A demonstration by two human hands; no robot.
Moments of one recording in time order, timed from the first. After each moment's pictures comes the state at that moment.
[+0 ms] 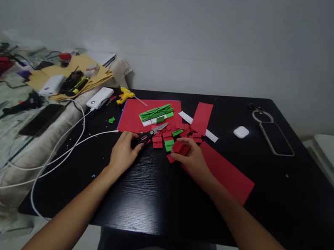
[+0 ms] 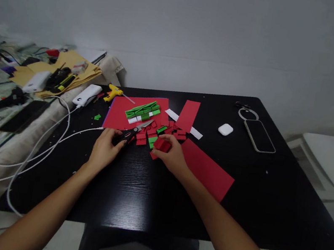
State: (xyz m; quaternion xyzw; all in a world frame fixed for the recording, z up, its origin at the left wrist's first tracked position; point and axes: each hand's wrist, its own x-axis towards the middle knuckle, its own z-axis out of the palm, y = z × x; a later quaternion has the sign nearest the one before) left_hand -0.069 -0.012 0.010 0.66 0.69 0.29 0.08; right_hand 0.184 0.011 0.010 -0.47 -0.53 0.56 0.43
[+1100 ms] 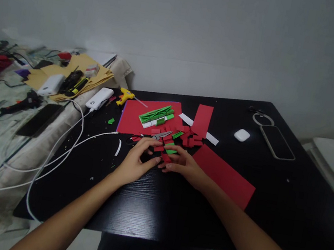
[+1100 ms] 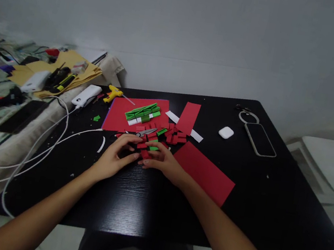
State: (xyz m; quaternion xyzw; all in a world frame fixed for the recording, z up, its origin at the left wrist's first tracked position) left_hand -0.032 -0.027 0.035 0.70 0.48 0.40 0.35; right_hand 0.180 0.001 0.017 -0.26 -0.44 0.79 0.32
